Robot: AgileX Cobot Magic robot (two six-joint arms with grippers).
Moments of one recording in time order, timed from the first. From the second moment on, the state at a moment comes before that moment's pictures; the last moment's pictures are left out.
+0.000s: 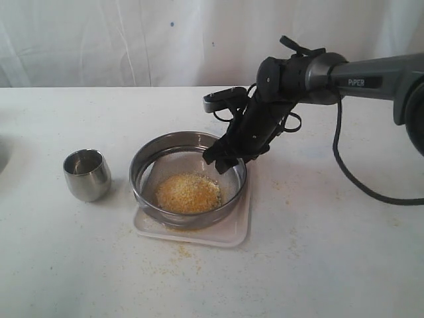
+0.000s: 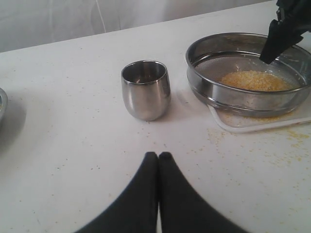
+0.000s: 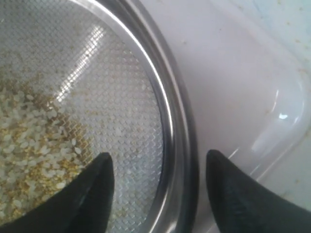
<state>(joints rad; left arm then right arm) -0.16 0.03 0.02 -0.13 0.29 0.18 0.42 2.22 -1.66 0.26 0.74 -0.35</state>
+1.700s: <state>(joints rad) -0.16 0.03 0.02 -0.13 0.29 0.18 0.43 2.23 -1.88 0.17 1.10 -0.27</state>
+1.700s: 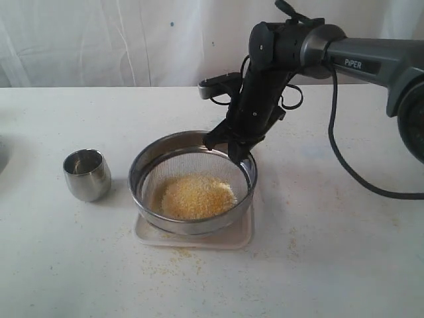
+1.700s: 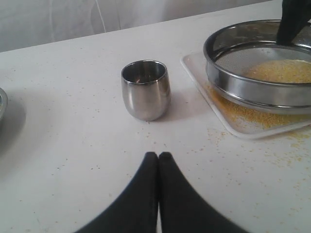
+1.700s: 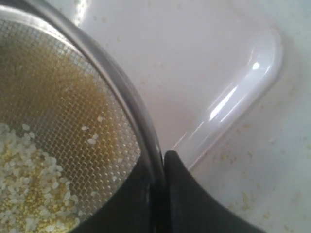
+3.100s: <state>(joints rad) -0.16 0.03 0.02 -0.13 0.29 0.18 0.41 2.26 -1.91 0.05 1.01 -0.07</state>
